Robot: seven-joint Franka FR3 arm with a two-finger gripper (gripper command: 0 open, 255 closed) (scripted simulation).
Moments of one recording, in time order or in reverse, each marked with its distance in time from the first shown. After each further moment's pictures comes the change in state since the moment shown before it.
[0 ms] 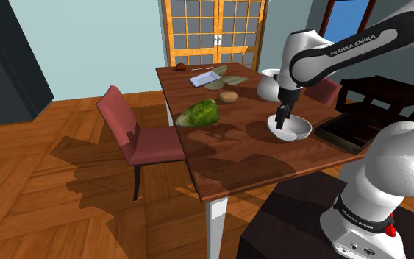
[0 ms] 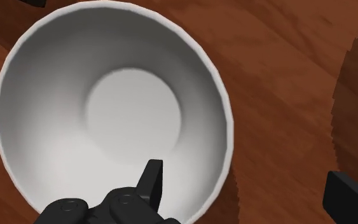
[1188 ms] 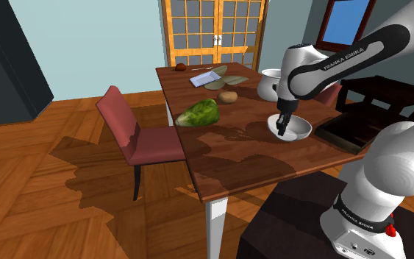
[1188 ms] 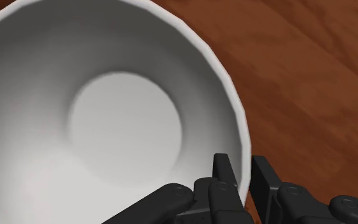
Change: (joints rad) arm -0.014 0.074 -0.028 -0.061 -0.029 0.137 -0.001
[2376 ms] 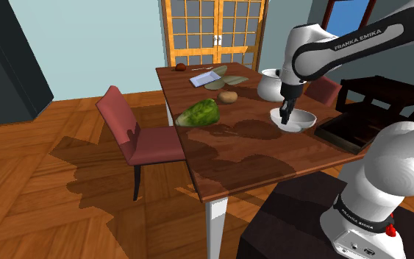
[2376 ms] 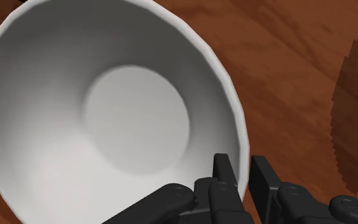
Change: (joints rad) arm 0.006 -0.102 0.025 0.088 0.027 -0.188 -0.017
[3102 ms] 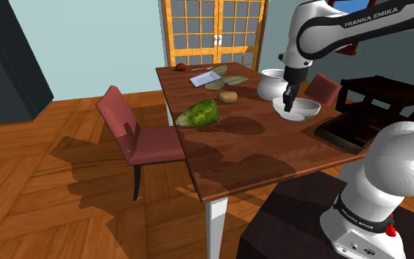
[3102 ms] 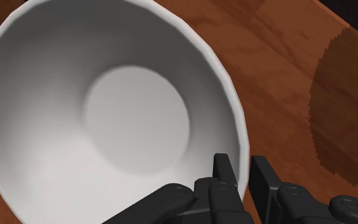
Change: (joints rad) arm 0.008 -0.052 0.025 0.114 0.025 -0.166 -0.014
